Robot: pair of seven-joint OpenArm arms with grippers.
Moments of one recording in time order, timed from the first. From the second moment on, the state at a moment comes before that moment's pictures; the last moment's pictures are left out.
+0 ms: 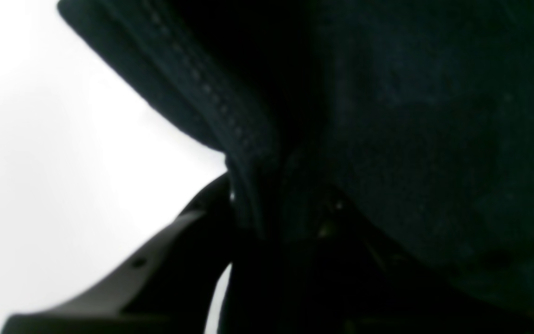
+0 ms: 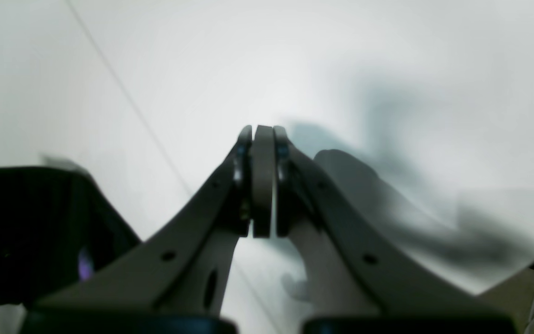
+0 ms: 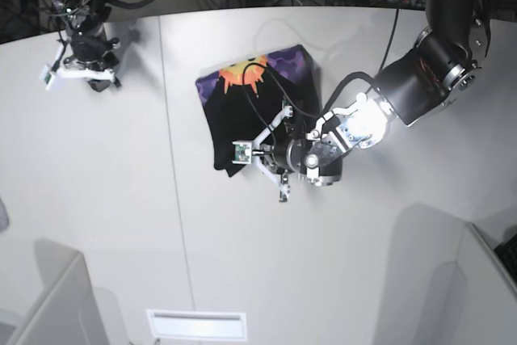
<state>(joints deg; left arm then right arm) -33.6 -20.0 62.0 72.7 -11.6 -39.2 38.0 -25.4 -3.2 26.5 108.1 35.3 -9.5 -38.9</state>
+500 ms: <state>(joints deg) -38.1 -15.8 69.5 72.0 -11.2 -39.3 34.6 -25.2 -3.4 26.4 108.1 35.3 -9.5 -39.0</state>
